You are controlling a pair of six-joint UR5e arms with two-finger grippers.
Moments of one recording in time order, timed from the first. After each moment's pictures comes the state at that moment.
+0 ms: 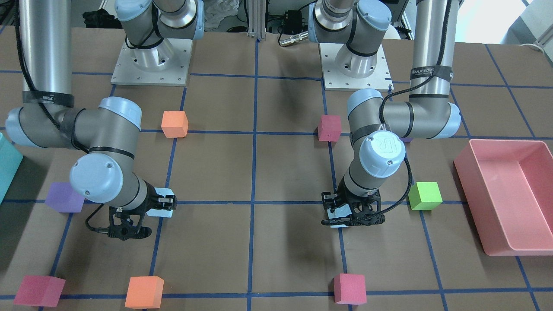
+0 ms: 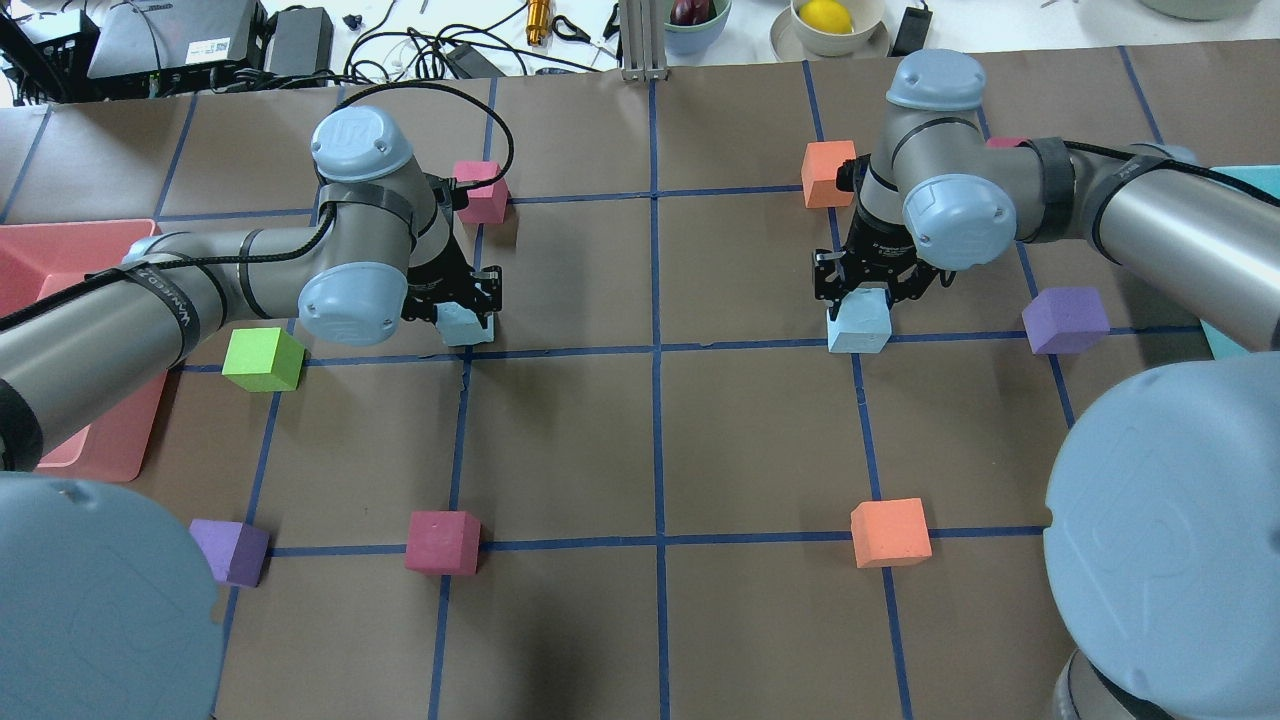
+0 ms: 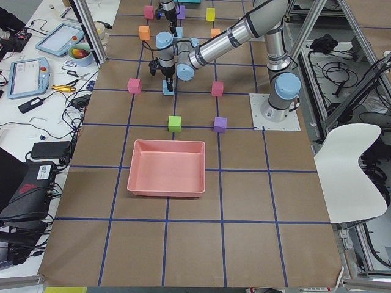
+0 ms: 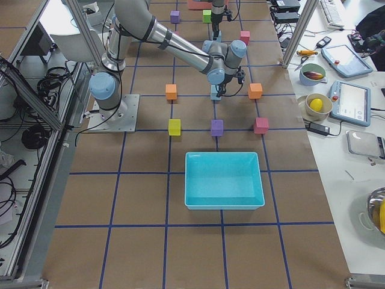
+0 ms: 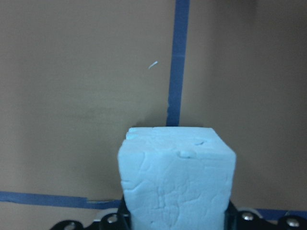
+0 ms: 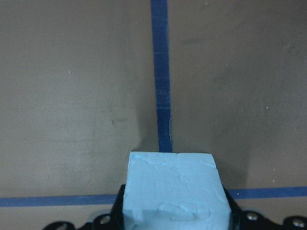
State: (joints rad) left arm -1.58 -2.01 -1.80 -0.90 1.57 -0.08; right arm 1.55 -1.08 1.67 -1.99 -1.55 0.02
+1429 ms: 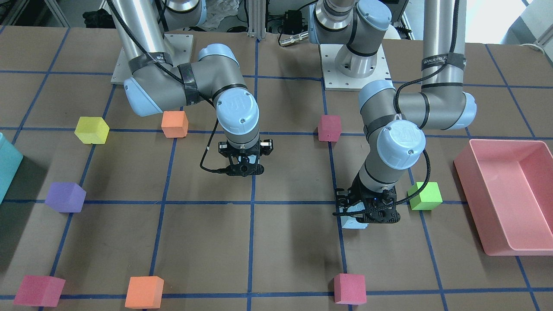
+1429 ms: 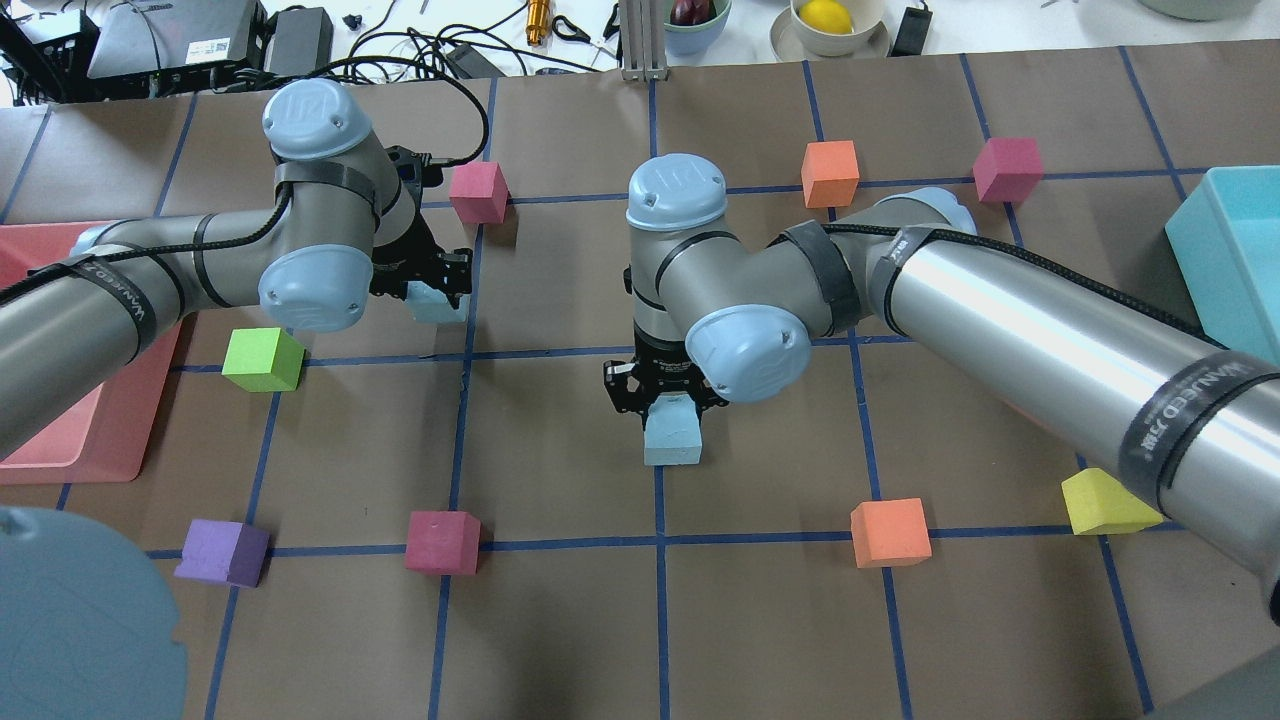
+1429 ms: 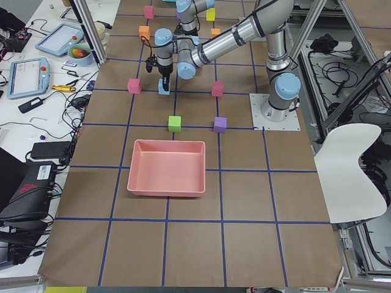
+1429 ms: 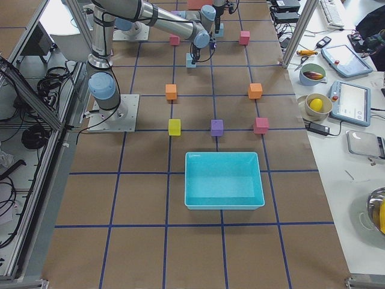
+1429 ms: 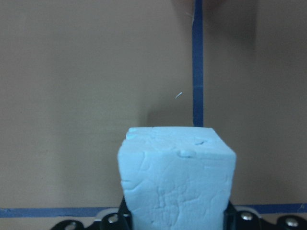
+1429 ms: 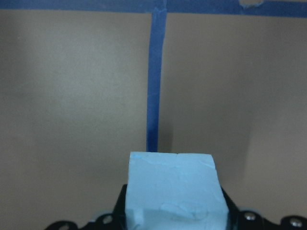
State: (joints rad) left arm -1.54 -1.96 -1.80 -0.91 1.58 0.04; right arm 1.96 -1.17 1.76 -1.97 -1.45 0.33
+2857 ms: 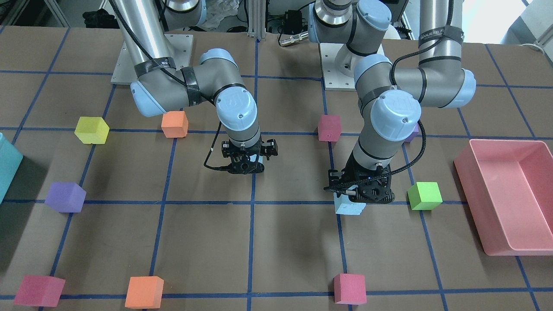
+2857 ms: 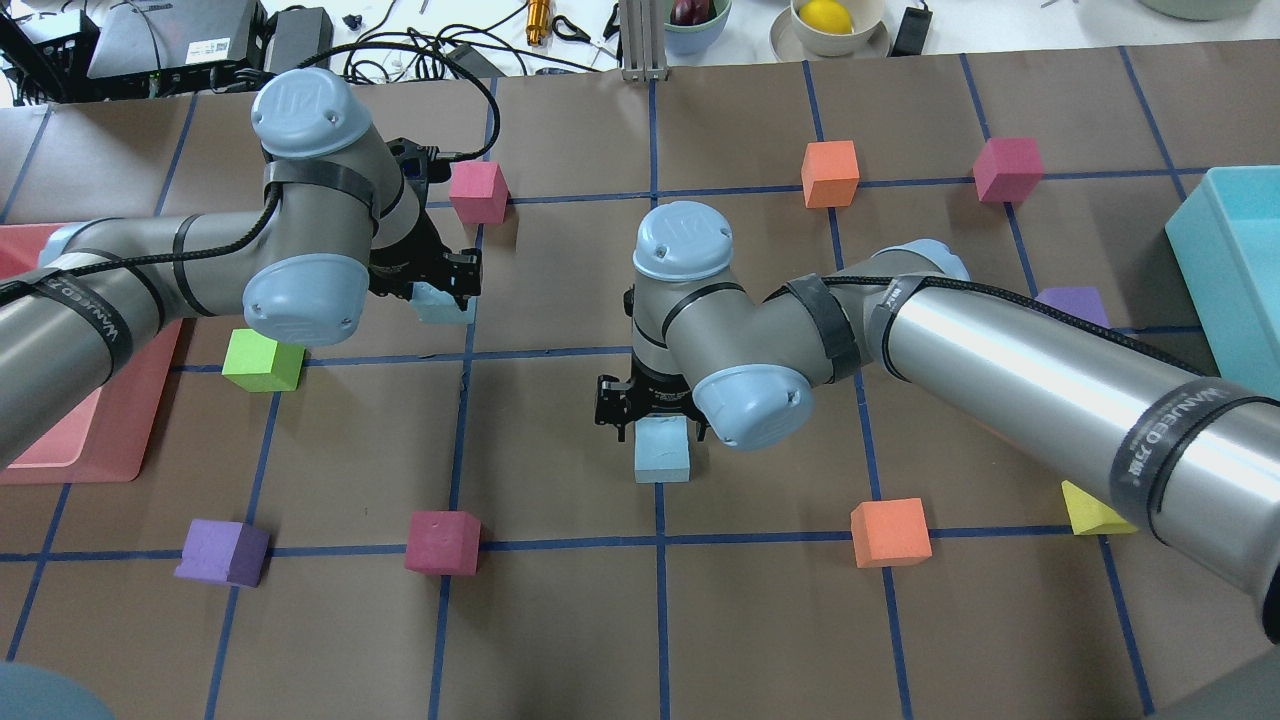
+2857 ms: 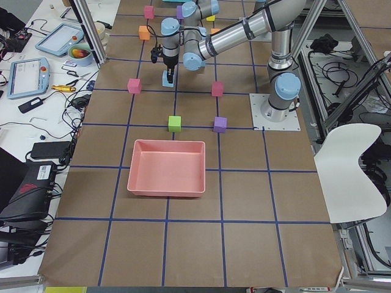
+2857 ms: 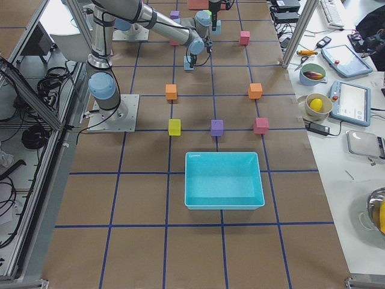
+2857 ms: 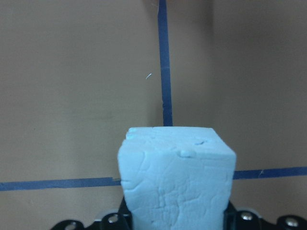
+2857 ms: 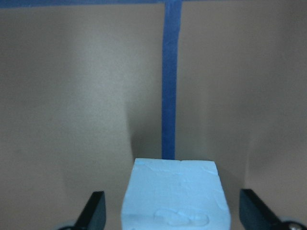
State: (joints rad) left arm -1.58 -1.85 -1.83 -0.97 1.57 0.04; right arm 1.97 -1.17 1.85 -2.14 -1.42 0.38
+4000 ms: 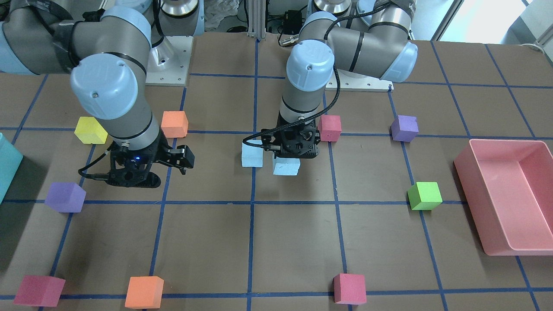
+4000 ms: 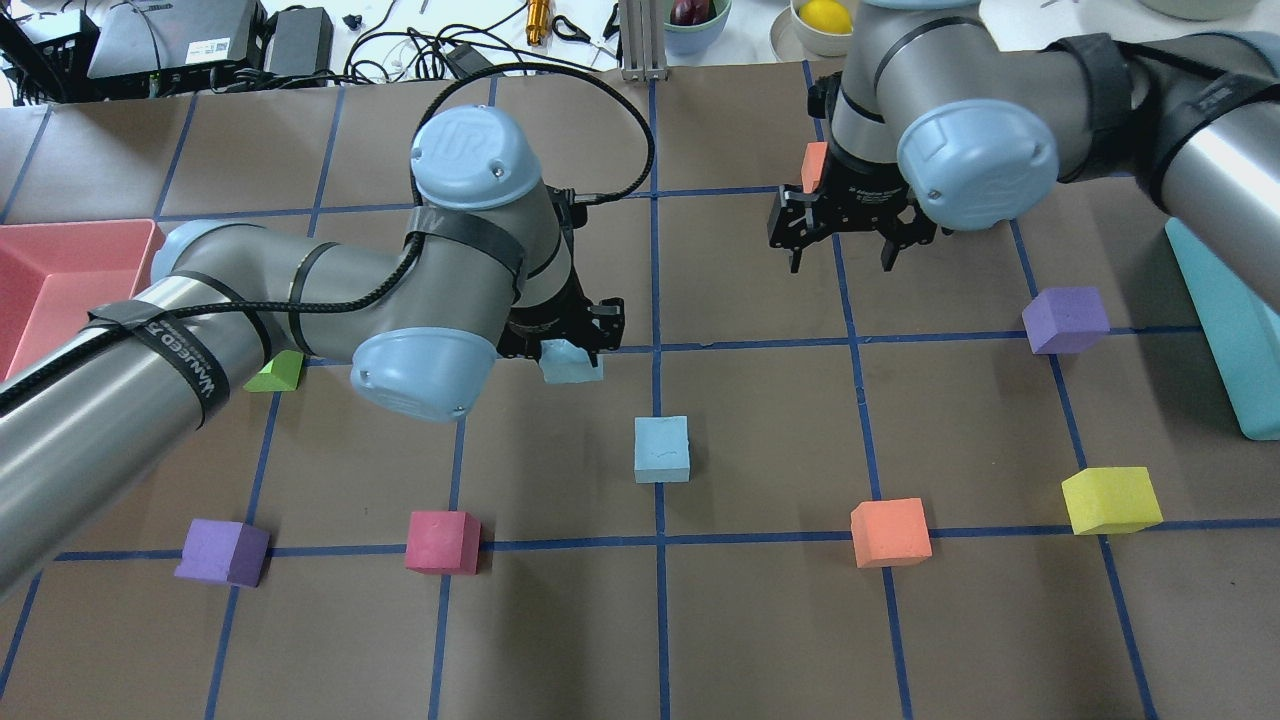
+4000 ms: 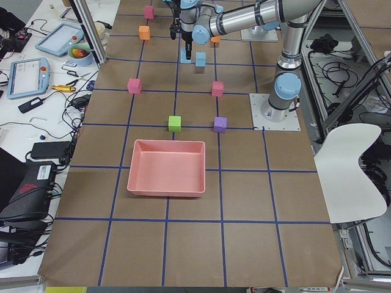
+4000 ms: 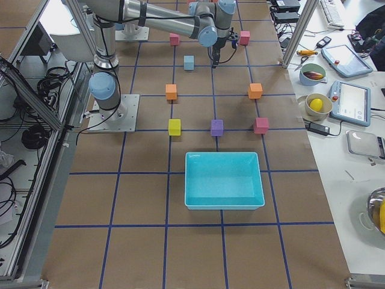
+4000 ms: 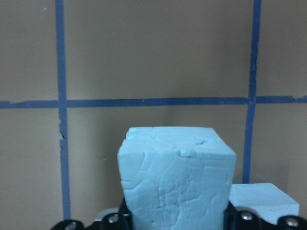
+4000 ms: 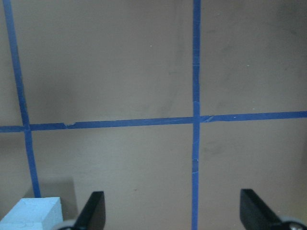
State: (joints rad) left arm -1.88 -1.78 -1.85 -1.06 1.53 -0.34; right arm 1.64 -1.33 1.61 -1.78 -1.59 0.10
